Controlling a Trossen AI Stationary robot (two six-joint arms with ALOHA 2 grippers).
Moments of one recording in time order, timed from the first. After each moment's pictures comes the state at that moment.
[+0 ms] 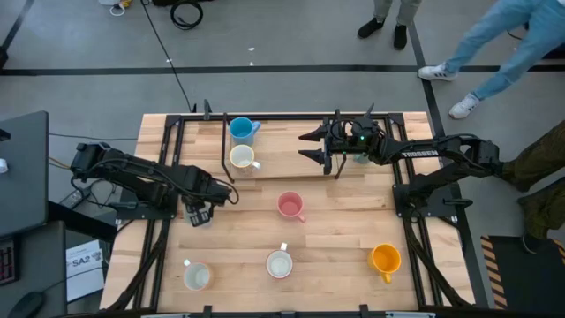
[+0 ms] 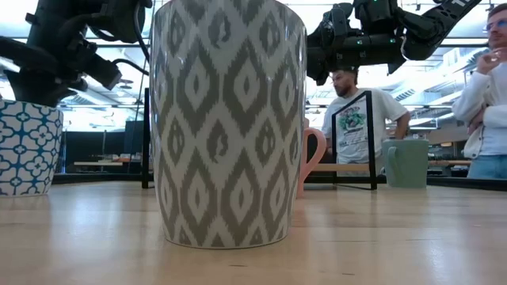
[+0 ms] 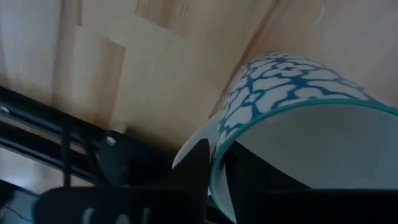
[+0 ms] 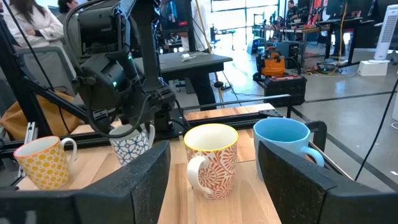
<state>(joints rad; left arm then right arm) -0.16 1.31 0.87 -1.30 -0.03 -0.58 -0.39 1.32 0.64 0.67 -0.35 0.08</state>
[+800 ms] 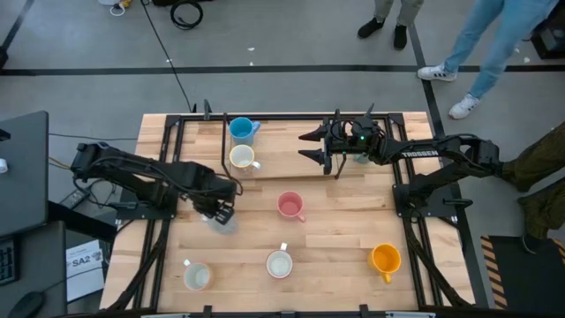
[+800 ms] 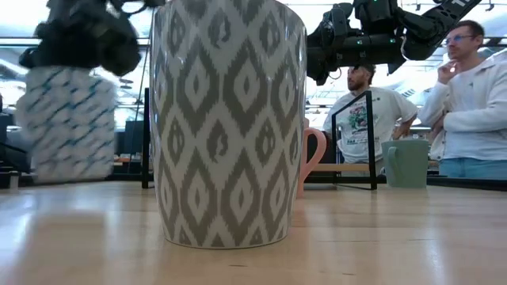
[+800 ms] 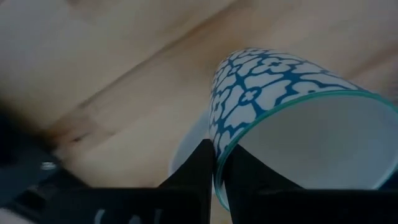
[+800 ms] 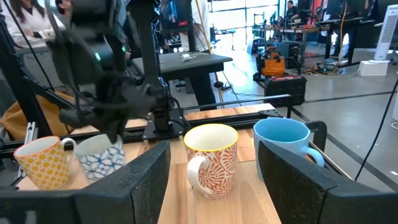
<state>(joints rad) -0.15 1.32 1.00 -1.11 0.17 -1.17 -0.39 1.32 0.64 0.67 -0.35 0.08</state>
